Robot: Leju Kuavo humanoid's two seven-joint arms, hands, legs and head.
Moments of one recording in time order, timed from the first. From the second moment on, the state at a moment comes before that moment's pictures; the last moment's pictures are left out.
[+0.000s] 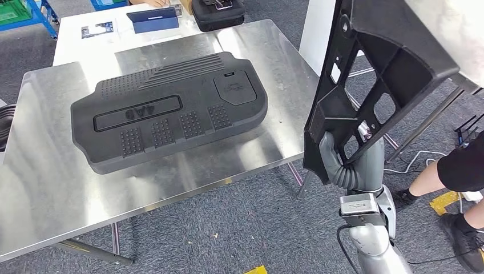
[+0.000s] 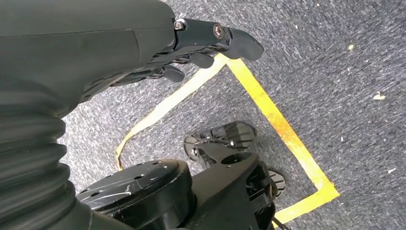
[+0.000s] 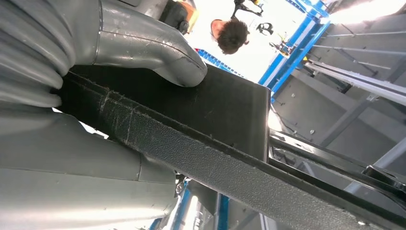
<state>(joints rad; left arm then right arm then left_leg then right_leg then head) -0.02 -0.06 -0.03 -0.17 -0.20 0.20 -0.35 -0.08 -0.17 0.25 -1.91 0.37 -0.37 -0.36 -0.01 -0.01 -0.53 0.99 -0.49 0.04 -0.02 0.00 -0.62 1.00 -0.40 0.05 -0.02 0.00</state>
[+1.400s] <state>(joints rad) -0.03 -0.07 -0.03 -0.18 -0.21 0.19 -0.35 -0.08 -0.18 0.27 -1.89 0.39 -0.38 -0.36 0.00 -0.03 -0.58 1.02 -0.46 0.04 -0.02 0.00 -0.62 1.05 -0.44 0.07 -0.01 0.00</state>
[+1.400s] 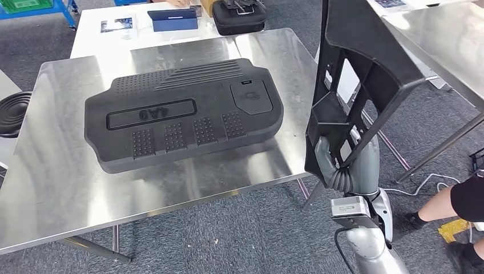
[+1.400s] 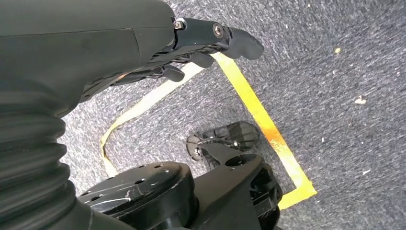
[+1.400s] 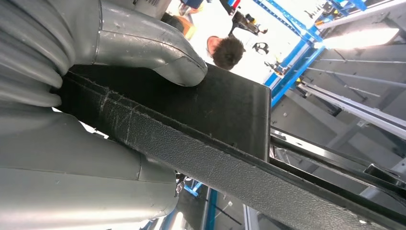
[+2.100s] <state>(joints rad) -0.03 -0.07 -0.03 -0.18 -0.21 0.19 -0.35 -0.08 -0.18 0.27 -1.88 0.40 -0.38 -0.35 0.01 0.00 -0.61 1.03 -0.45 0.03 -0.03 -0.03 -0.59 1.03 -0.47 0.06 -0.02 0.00</state>
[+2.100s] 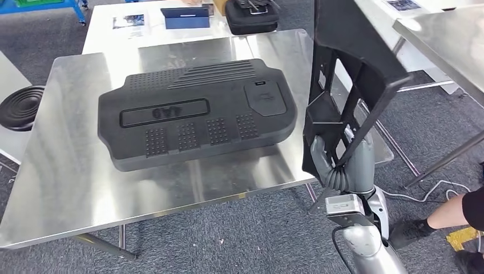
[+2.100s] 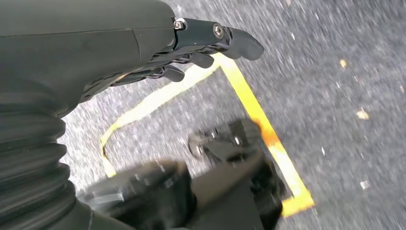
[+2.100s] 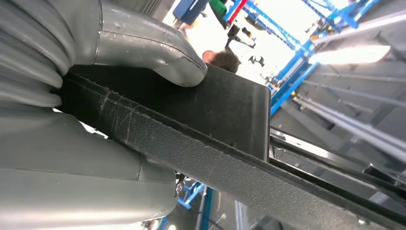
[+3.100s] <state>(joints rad) -0.02 -0.07 -0.03 -0.18 -0.22 0.17 -0.34 -0.07 -0.18 0.29 -1.87 0.42 -0.38 -0.35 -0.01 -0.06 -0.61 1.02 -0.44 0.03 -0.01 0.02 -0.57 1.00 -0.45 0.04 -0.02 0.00</state>
